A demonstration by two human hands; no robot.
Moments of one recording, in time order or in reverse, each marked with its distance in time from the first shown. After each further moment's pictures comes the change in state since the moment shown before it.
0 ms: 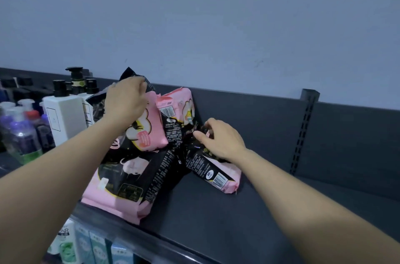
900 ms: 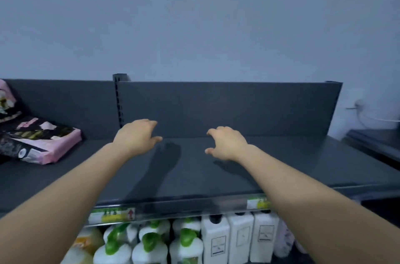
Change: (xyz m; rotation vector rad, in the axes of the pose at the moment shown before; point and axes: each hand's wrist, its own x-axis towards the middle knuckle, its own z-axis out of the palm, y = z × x) left_hand -0.233 0.411 0.012 -0.033 -0.660 0.509; right_hand -0.369 0.238 -0.262 -0.496 -0.182 0.460
